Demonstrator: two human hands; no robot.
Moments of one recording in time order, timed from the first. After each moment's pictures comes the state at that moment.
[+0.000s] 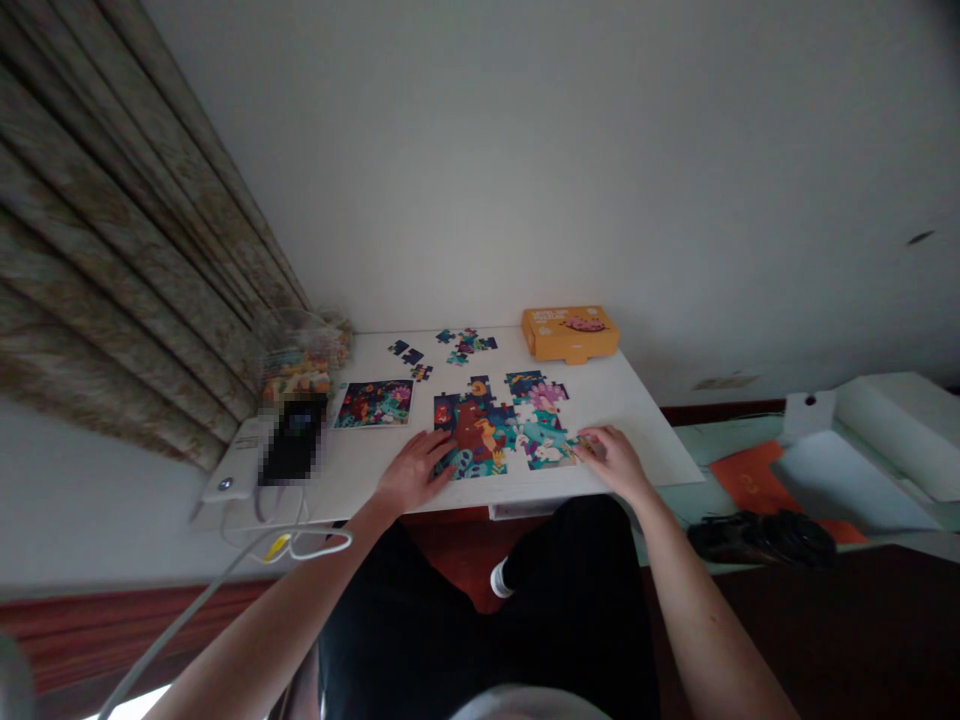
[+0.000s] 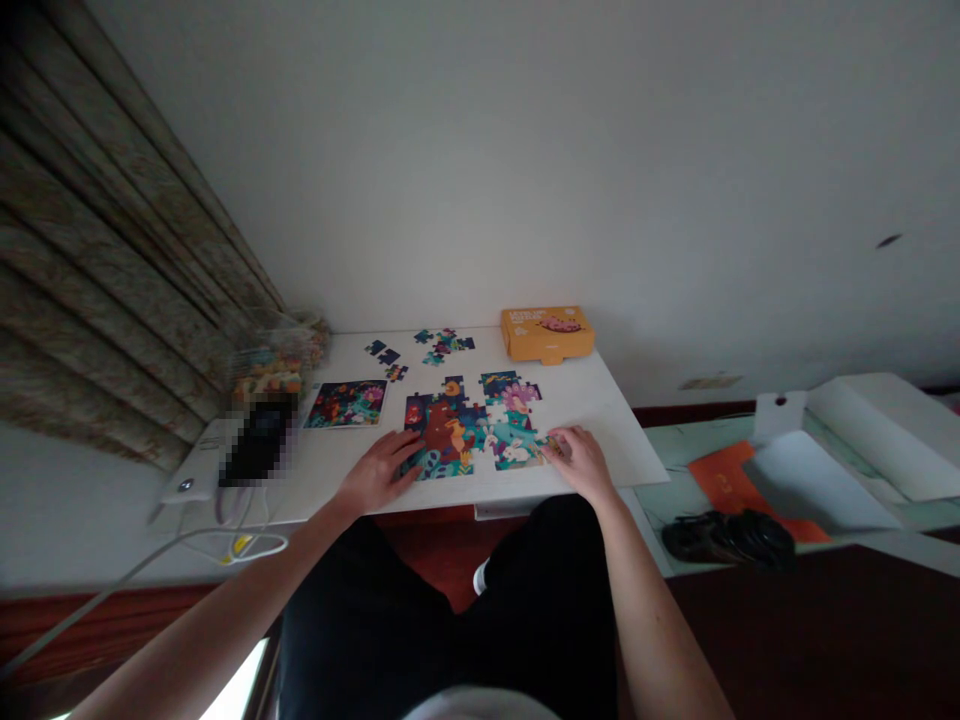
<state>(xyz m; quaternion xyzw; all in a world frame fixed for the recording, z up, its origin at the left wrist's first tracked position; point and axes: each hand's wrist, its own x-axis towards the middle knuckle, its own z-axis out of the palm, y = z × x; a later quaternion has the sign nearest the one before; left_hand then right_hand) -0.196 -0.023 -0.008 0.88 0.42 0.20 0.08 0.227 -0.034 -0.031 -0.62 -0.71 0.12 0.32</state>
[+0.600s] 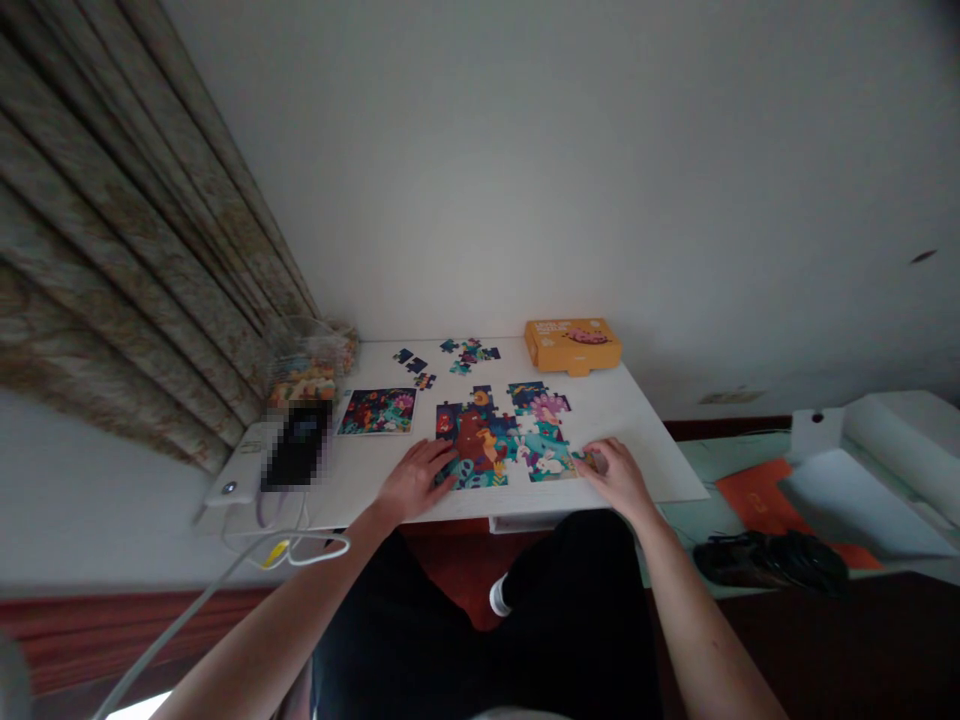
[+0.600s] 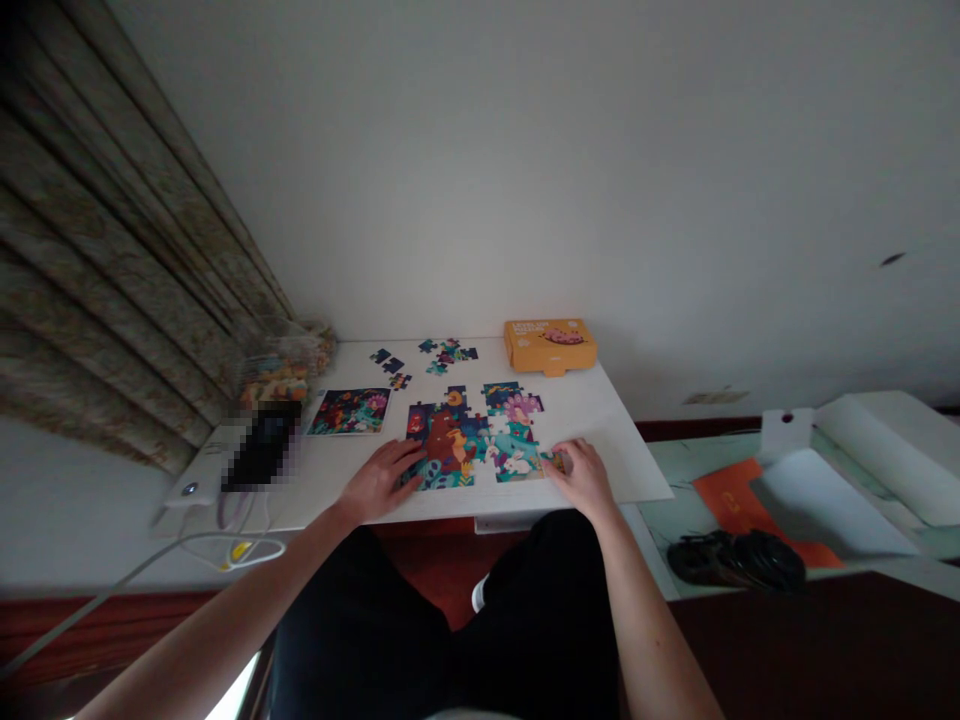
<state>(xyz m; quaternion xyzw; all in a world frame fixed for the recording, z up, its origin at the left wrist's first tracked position) -0.196 -0.024 -0.008 0.88 0.42 0.19 0.07 0.223 -0.037 -0.029 -0.62 -0.71 0.09 0.33</state>
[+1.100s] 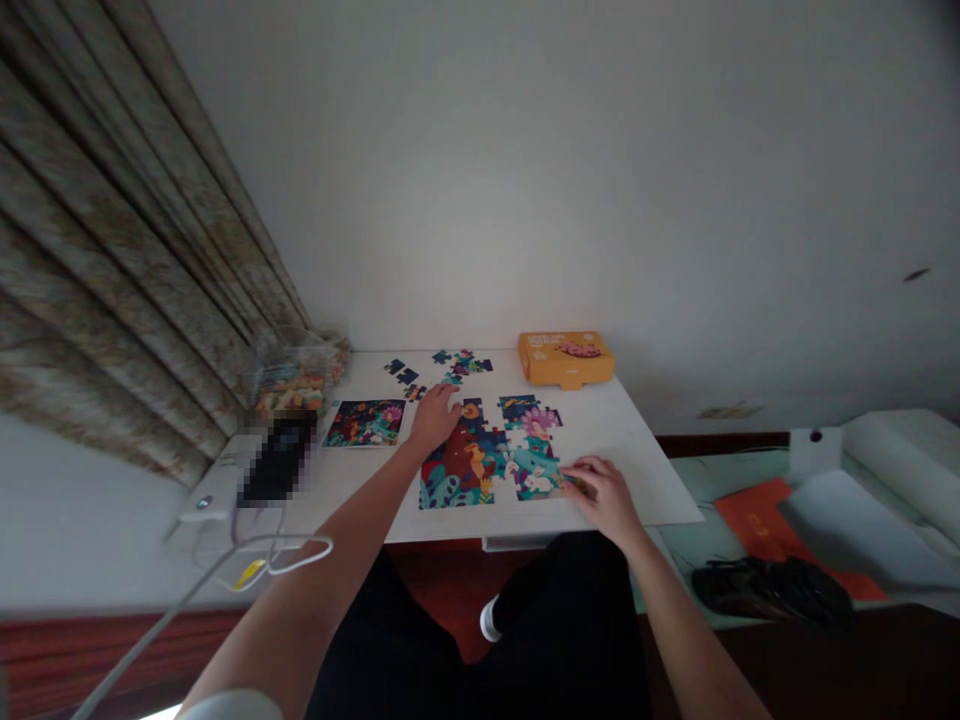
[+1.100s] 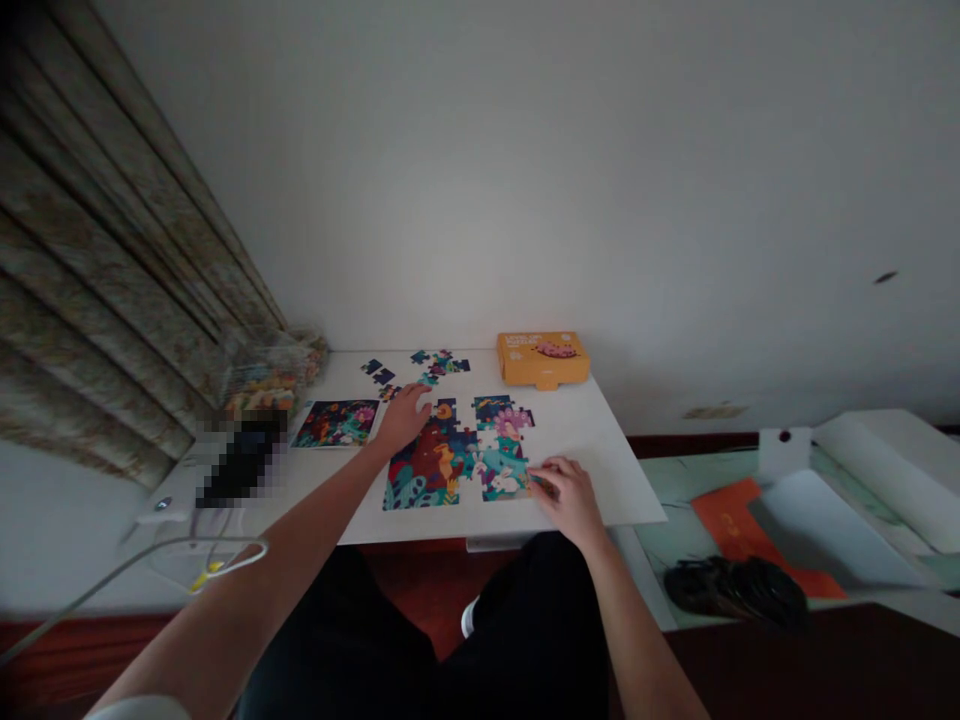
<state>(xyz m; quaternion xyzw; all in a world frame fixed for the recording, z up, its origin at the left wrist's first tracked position) -0.124 0.110 0.007 0.77 0.57 0.28 0.07 0.223 -0.040 -0.029 -0.55 -0.76 0.07 0.32</state>
